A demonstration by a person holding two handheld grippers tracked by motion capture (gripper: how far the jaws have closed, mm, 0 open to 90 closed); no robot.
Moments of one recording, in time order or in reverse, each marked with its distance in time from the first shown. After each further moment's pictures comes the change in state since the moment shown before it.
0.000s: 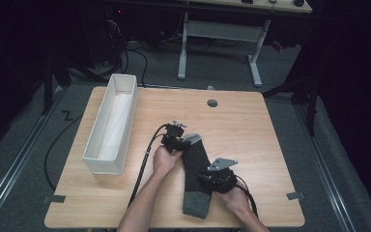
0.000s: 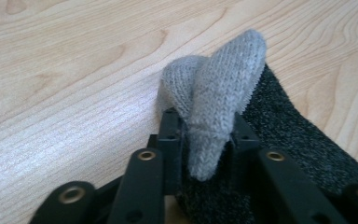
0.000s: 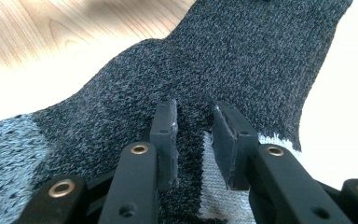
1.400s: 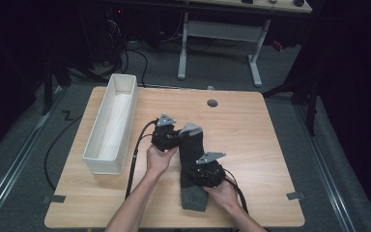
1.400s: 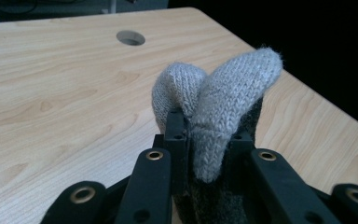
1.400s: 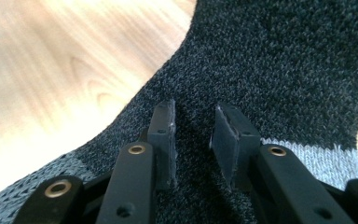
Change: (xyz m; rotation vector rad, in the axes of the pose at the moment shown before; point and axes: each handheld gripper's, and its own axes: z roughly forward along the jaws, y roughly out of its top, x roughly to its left) left arm -0.023 0.032 -0.075 -0.232 -0.243 -0.043; right arm 0.010 0.031 0.019 0.023 0.053 0.045
